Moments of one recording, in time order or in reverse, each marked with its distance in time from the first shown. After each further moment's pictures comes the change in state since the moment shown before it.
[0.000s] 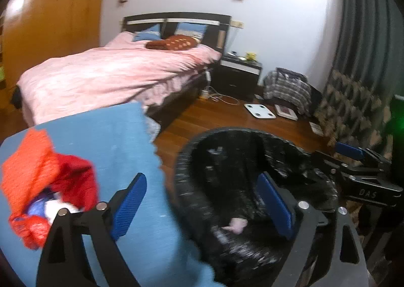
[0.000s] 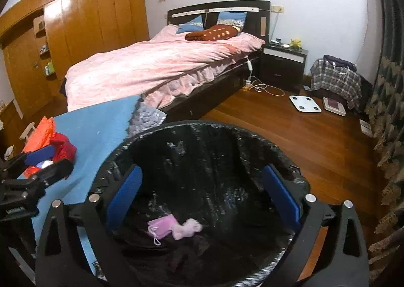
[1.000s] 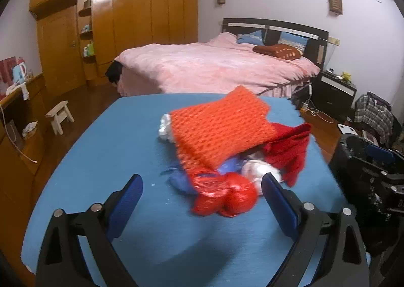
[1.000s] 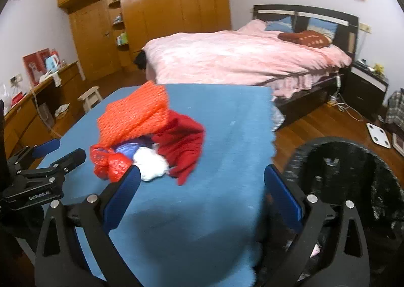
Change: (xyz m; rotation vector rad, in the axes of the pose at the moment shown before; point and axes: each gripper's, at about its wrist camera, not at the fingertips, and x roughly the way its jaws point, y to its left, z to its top) left arm -0.101 0.194 -0.075 -0.207 -0.026 0.500; right arm 0.041 0.228 -0.003 -0.250 0.046 0.383
